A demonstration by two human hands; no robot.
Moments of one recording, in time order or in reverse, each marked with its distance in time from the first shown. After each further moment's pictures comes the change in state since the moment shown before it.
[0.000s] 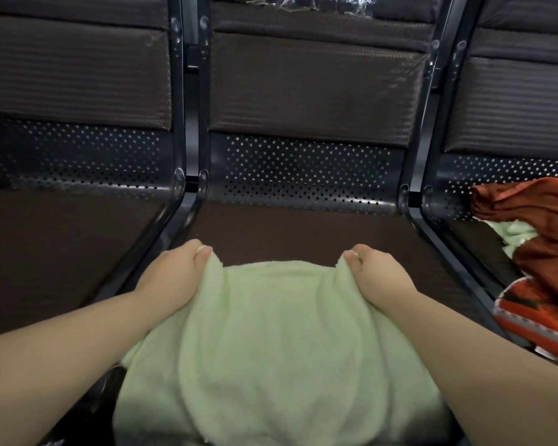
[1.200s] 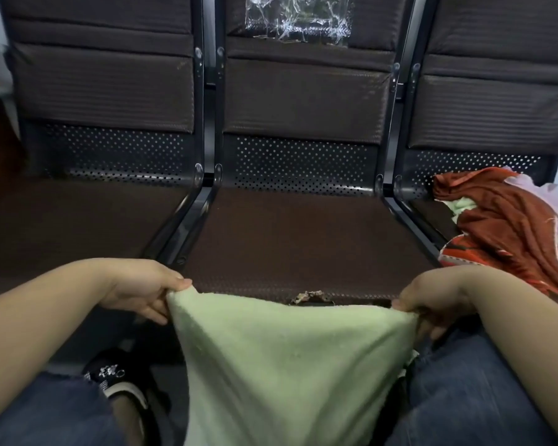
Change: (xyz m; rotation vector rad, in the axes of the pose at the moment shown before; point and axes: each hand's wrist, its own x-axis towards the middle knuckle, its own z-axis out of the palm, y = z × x) left_hand -0.135 -0.029 -0.088 -0.492 -0.833 -0.398; right_hand -0.161 0.046 -0.073 0.181 -0.757 0.398
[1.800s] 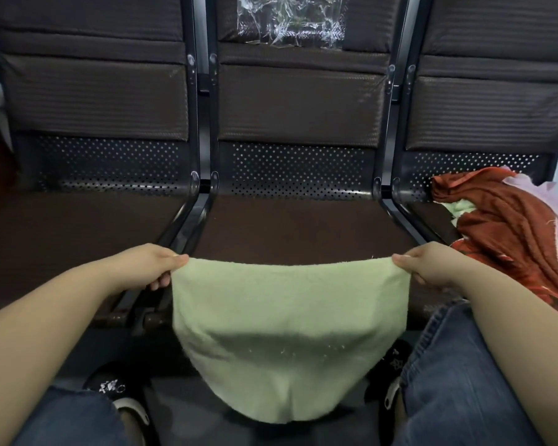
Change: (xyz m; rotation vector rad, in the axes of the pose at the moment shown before) left_hand 0.016 0.022 -0.026 0.312 0.420 0.212; right_hand 0.011 -0.013 -0.031 -0.034 0.538 -0.211
